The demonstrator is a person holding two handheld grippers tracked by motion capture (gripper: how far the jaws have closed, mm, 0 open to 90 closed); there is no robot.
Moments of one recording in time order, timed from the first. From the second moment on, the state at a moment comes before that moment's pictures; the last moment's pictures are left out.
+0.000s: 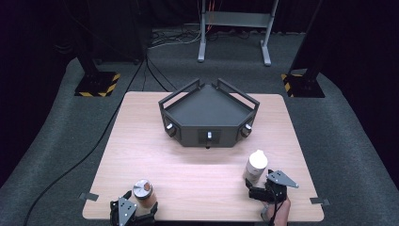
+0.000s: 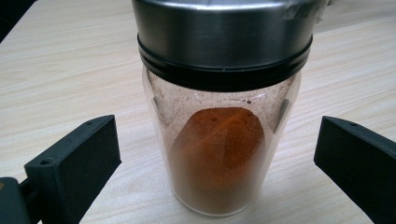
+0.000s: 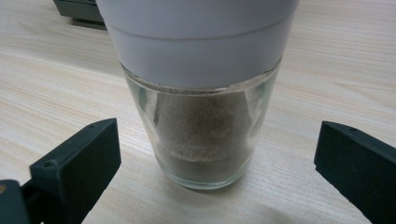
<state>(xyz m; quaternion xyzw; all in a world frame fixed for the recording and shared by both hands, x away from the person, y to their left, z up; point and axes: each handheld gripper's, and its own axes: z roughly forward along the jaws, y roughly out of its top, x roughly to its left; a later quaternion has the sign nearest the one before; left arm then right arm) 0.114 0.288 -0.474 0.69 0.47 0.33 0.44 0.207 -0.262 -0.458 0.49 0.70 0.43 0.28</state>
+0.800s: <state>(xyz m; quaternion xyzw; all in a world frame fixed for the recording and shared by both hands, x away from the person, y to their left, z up) 0.132 0.283 -0.475 0.69 0.47 0.32 0.44 0.207 -0.261 -0.458 0.49 0.70 0.43 0.28</state>
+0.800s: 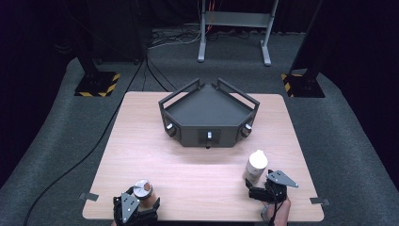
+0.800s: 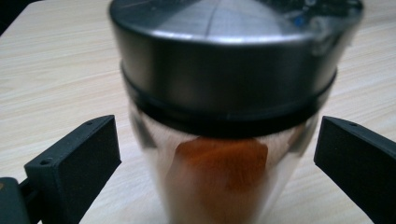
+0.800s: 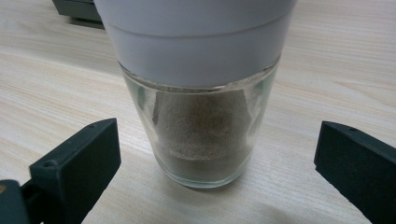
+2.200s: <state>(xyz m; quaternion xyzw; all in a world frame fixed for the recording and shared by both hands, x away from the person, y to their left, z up) 0.133 0.284 -0.478 0.69 0.48 0.31 0.45 0.208 -0.261 -0.457 0.49 0.71 0.43 0.28</state>
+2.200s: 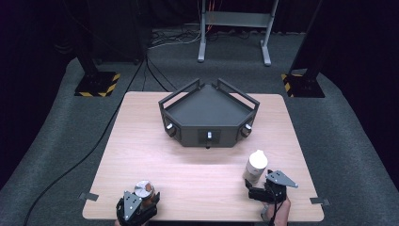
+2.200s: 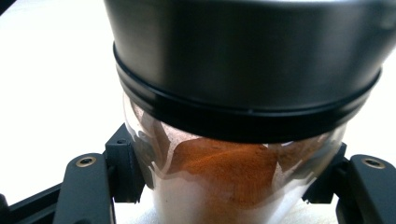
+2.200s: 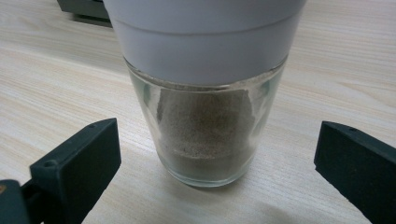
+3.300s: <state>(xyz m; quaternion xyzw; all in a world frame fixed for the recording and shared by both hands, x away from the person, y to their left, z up) 0.159 0.274 -0.449 0.71 0.45 0.29 0.46 0.206 -0.260 -0.458 0.48 0.71 0.43 0.28</state>
